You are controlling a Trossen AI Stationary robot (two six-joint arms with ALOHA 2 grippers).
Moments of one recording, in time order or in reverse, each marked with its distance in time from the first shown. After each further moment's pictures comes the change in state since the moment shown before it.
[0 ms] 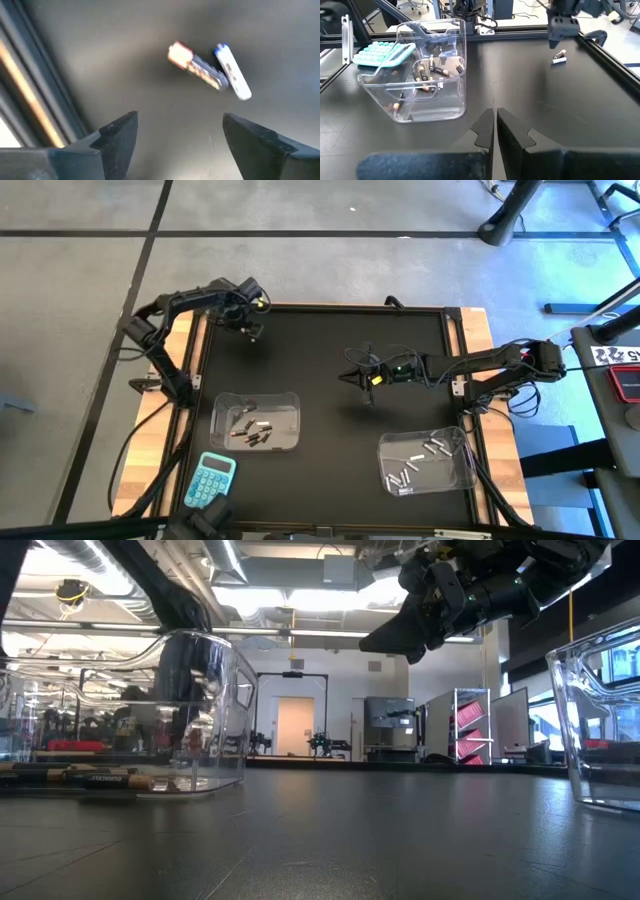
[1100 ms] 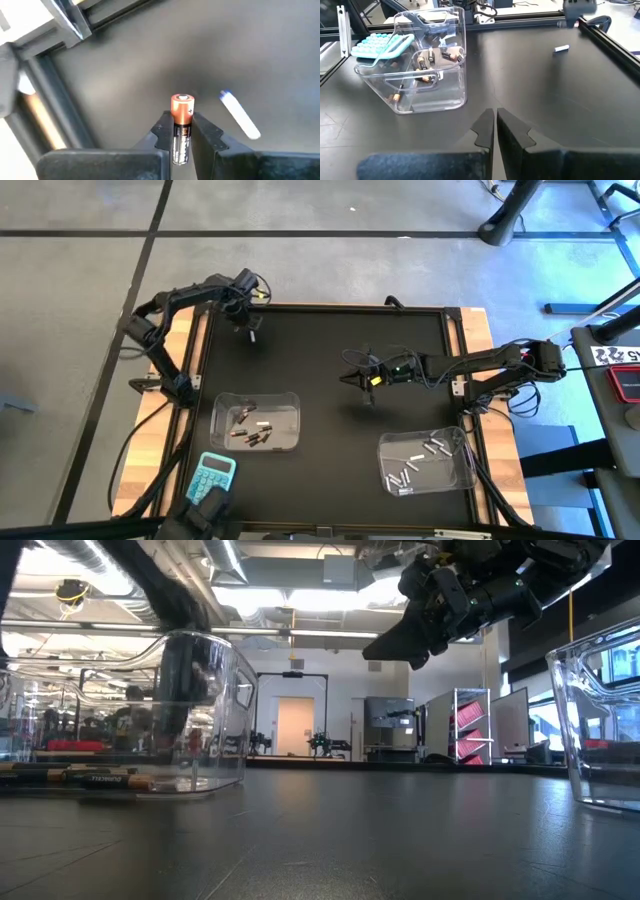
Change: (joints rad) left arm 0.053 0.006 0.021 0.125 -0.031 0.163; right arm 0.000 0.000 0.000 -0.049 -0.002 0.019
